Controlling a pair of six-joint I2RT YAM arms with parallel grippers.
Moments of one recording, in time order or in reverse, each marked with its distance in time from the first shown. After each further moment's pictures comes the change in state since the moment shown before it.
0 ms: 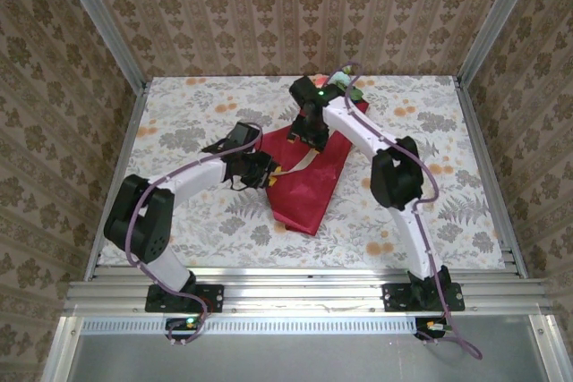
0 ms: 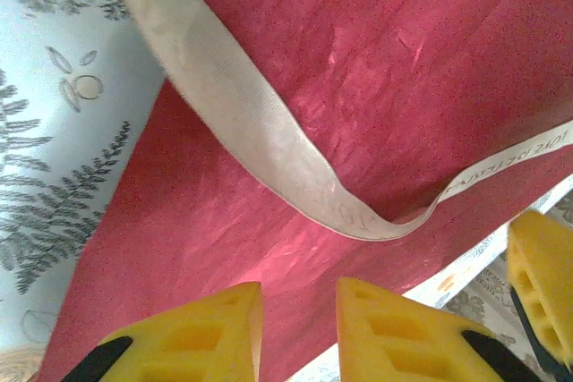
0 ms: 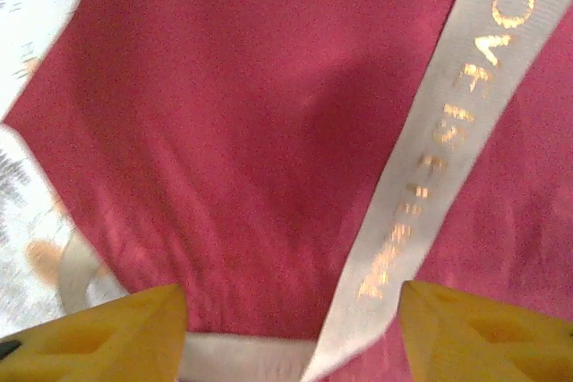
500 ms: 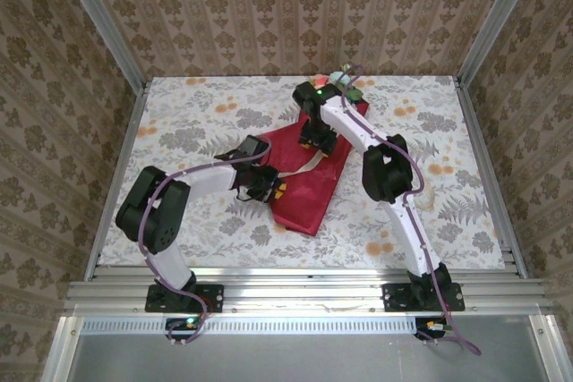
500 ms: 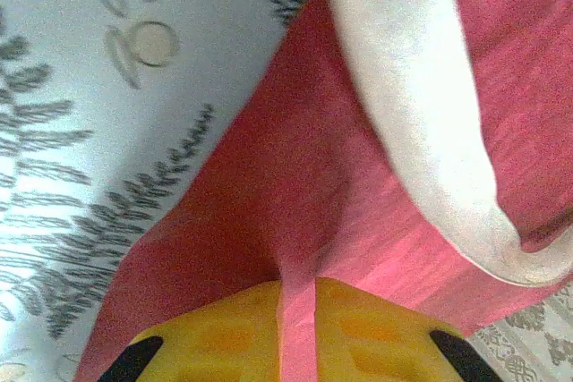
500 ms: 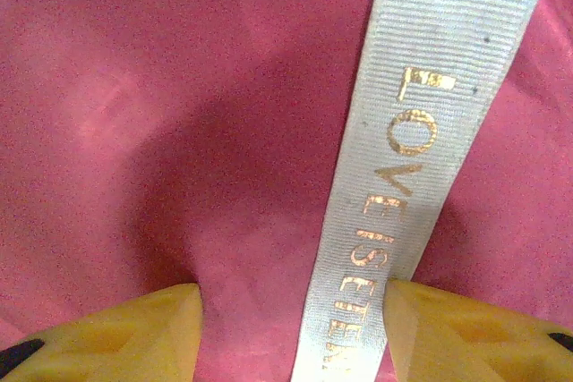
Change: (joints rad) left arm -0.044 0.083 -0.075 0.064 0.037 -0.005; right arm -0.027 0.129 0.116 -0.151 0.116 0.072
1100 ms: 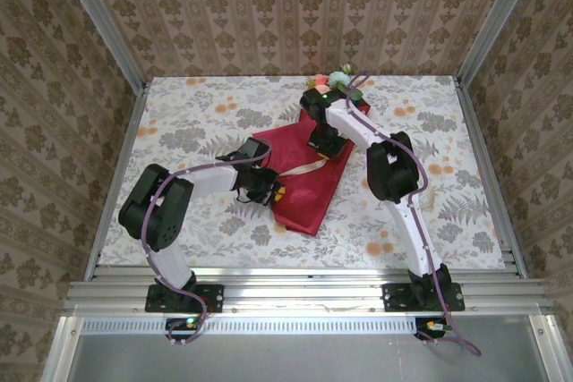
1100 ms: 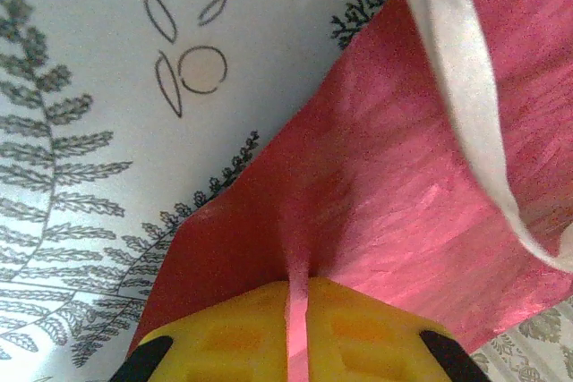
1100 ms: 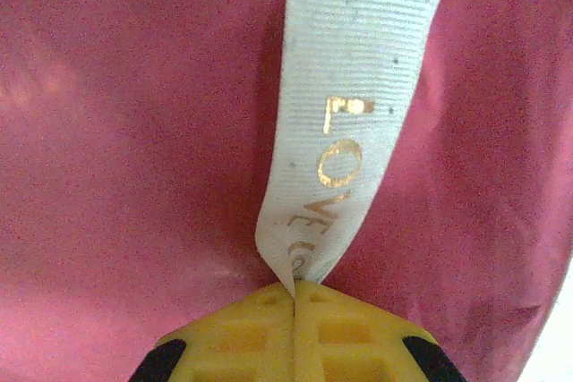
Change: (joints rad) left arm -0.001 0.023 -0.005 0.005 0.000 0.006; right arm -0.038 -0.054 -0.155 0.040 0.047 0.042
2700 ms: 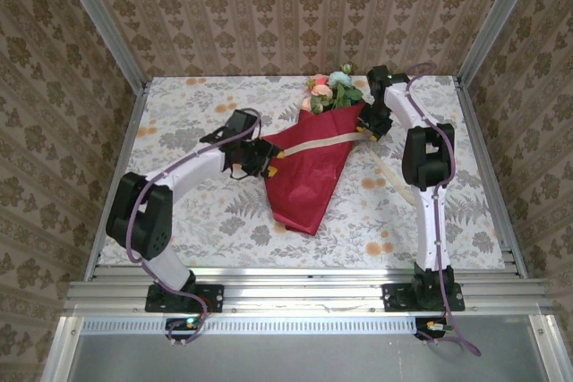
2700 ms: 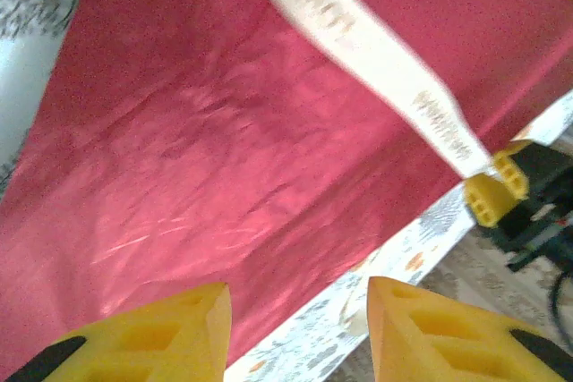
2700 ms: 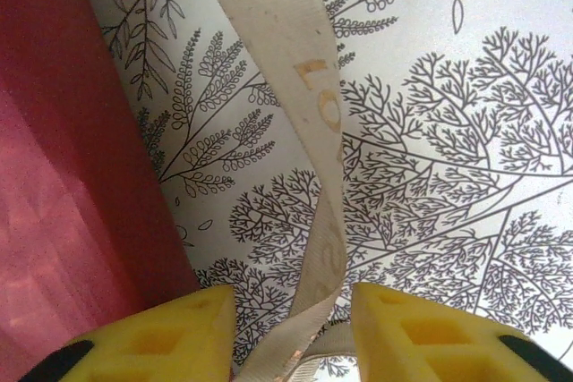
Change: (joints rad) left arm 0.080 -0.089 0.211 -0.132 -0.001 0.051; right arm -0.360 -0.010 -0.009 0.124 -0.174 -0.290
